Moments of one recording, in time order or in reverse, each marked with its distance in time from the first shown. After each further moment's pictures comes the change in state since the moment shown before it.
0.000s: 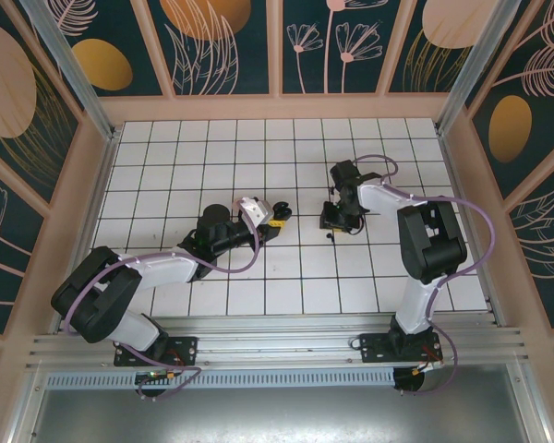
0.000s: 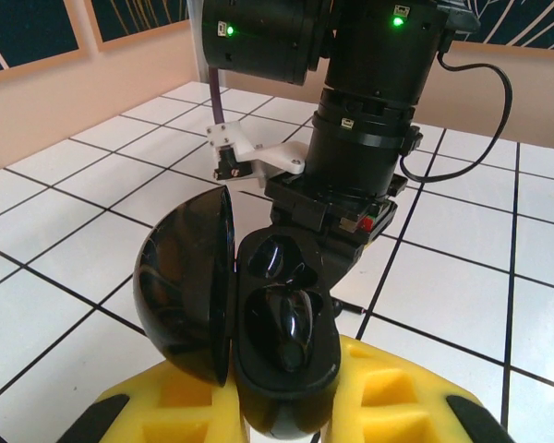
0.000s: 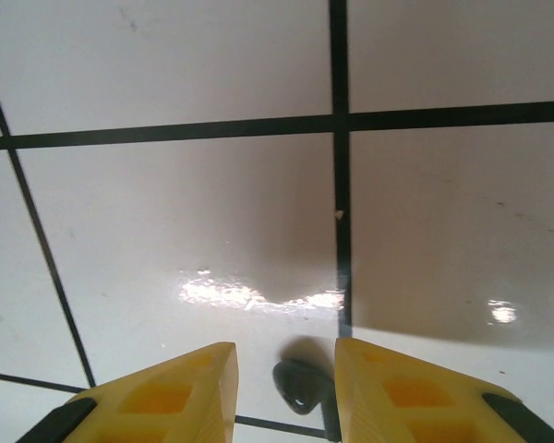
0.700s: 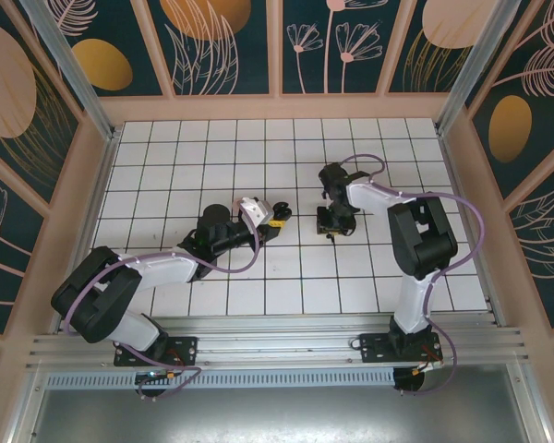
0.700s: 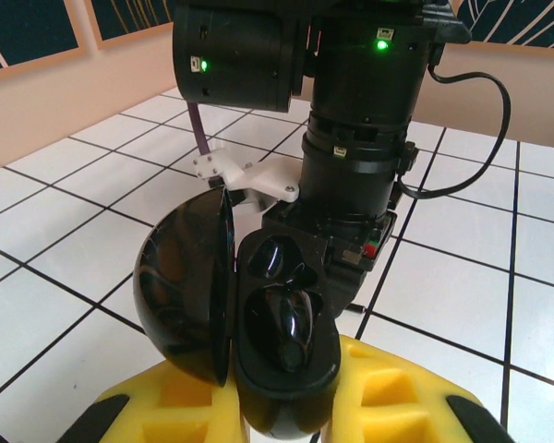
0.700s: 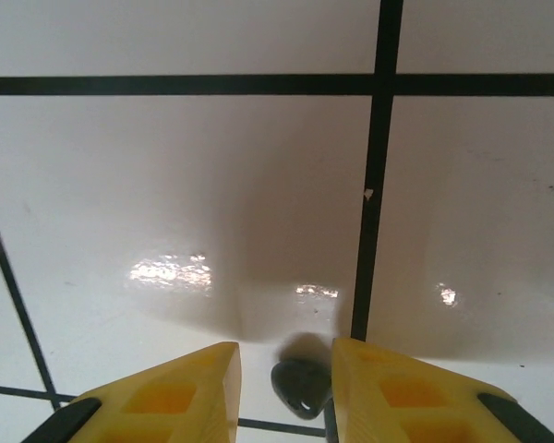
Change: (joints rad) left arm 0.000 0.000 0.000 -0.003 0.000 0.000; right arm 0.064 0.059 0.058 -0.080 0.082 -0.031
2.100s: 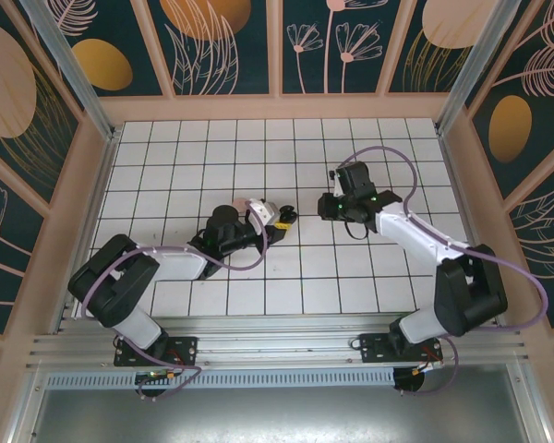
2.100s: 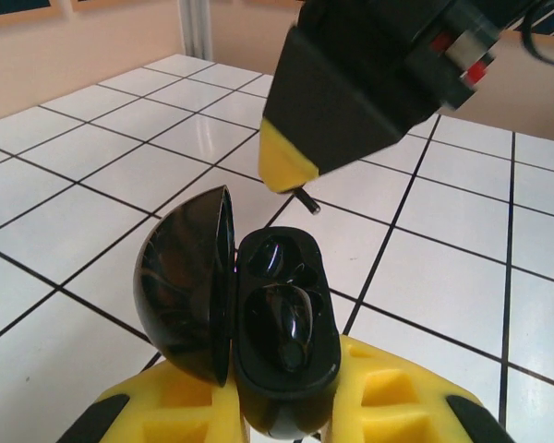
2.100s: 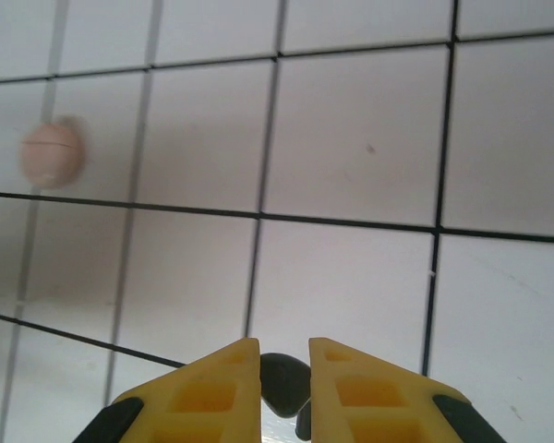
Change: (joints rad) left arm -0.021 0.129 0.031 0.071 0.007 -0.051; right arm 0.032 -0.467 -0.266 0.394 -0.019 0.038
